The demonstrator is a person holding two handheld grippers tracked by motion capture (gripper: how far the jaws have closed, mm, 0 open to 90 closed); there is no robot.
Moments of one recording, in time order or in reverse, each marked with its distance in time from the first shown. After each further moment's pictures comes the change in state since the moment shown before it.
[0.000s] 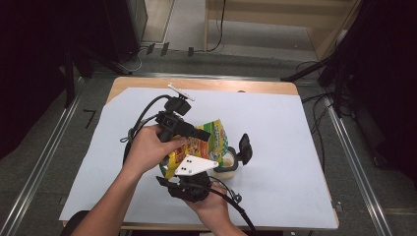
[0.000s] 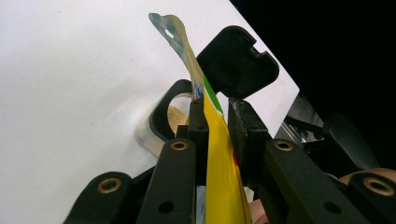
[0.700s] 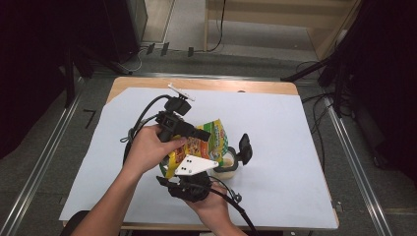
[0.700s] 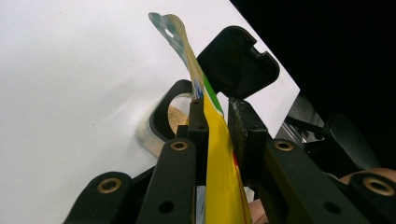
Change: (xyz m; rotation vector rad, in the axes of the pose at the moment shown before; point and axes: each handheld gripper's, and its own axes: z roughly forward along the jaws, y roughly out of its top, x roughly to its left) left arm 0.000 0.000 0.000 -0.001 0.002 0.001; right arm -0.001 0.000 0.000 0.000 -0.003 -0.003
